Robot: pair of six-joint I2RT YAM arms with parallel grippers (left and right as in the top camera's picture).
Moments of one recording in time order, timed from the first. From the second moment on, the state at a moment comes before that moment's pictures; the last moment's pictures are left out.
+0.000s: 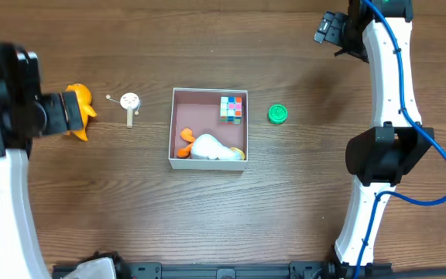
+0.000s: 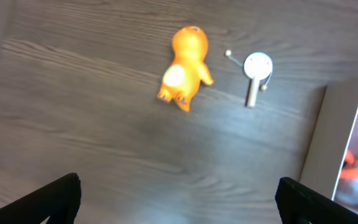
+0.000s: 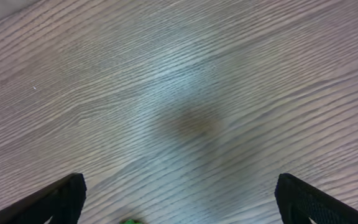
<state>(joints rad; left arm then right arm) 0.23 1.37 1.68 -1.36 -0.10 -0.02 0.01 2.32 2.50 -1.37 0.13 0.41</state>
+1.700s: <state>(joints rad) 0.32 2.17 1.80 -1.13 0.03 0.16 0.01 2.32 2.50 -1.37 0.13 0.41</state>
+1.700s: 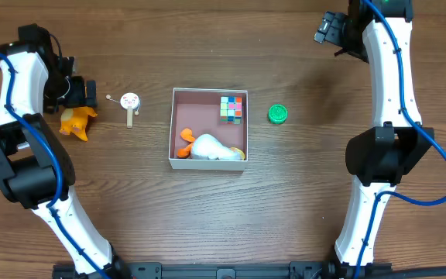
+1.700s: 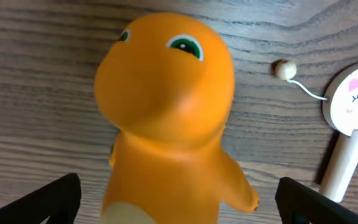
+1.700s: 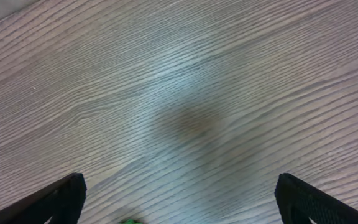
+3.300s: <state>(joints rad) 0.07 2.19 2.34 -1.43 0.30 0.07 0.01 2.32 2.50 -1.37 0.13 0.41</state>
